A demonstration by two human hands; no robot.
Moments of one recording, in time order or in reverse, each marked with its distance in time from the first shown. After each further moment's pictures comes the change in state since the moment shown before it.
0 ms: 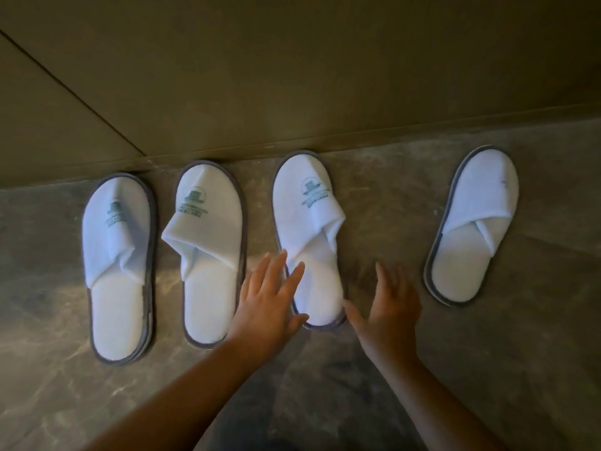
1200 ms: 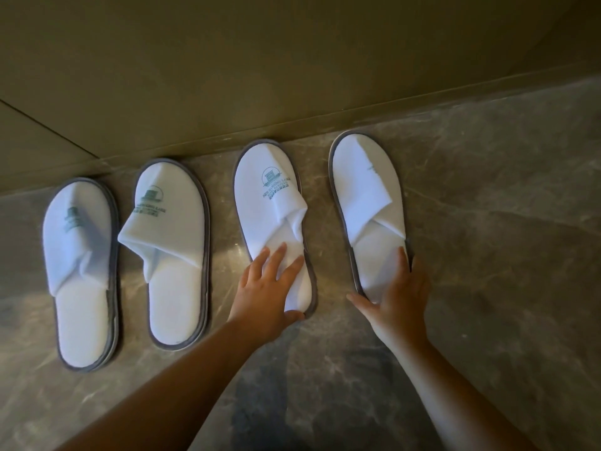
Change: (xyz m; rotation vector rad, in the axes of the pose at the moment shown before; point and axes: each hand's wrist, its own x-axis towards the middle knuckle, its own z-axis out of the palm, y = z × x) left_hand 0.032 0.035 0.024 0.190 -0.200 0.009; right_hand 0.021 0.066 -0.014 0.118 -0.014 0.085
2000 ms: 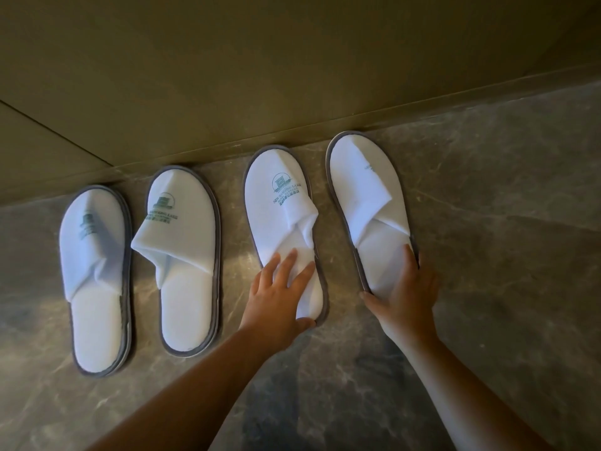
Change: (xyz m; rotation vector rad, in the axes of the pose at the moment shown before) left_hand 0.000 -0.002 0.004 -0.008 0.006 0.003; right_hand 0.016 -0.003 0.009 -0.027 0.011 -0.014
